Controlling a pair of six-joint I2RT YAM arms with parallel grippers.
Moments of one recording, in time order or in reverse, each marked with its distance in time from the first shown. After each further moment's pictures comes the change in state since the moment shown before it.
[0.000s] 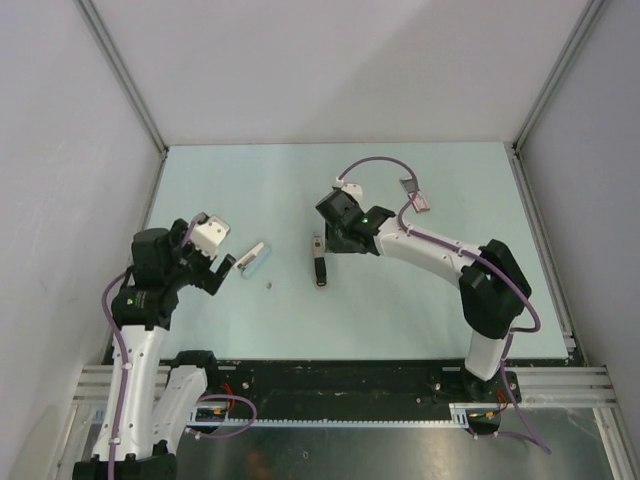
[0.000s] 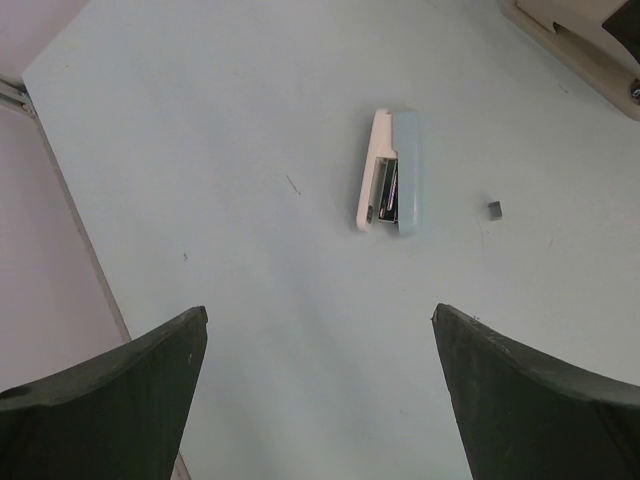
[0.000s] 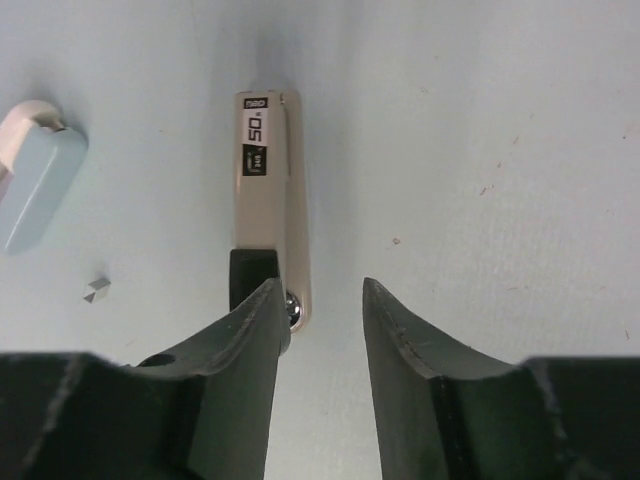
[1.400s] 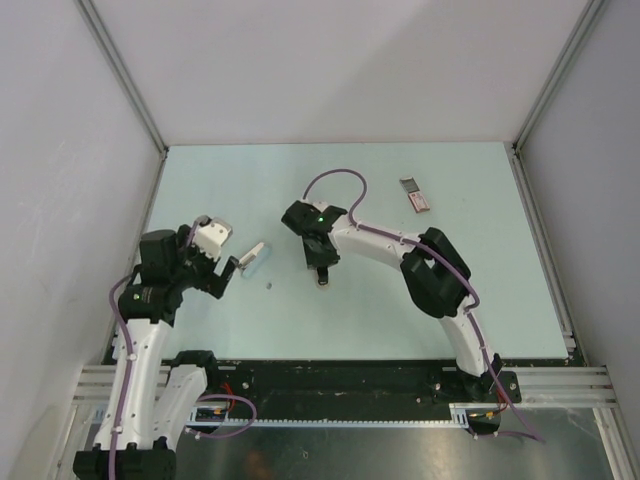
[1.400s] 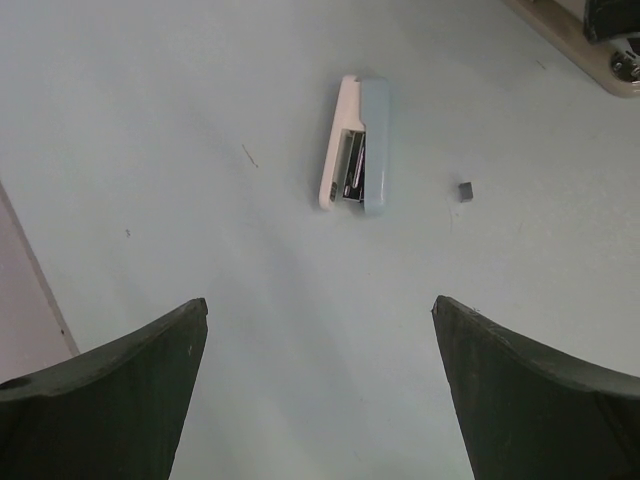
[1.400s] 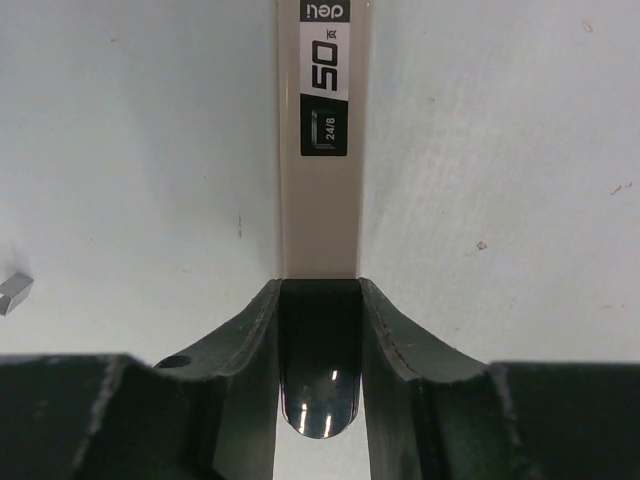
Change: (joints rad) left arm 0.002 0.021 -0.056 0.017 0.018 -0.069; right arm 0.054 0.371 0.335 -0.263 -0.054 -0.053
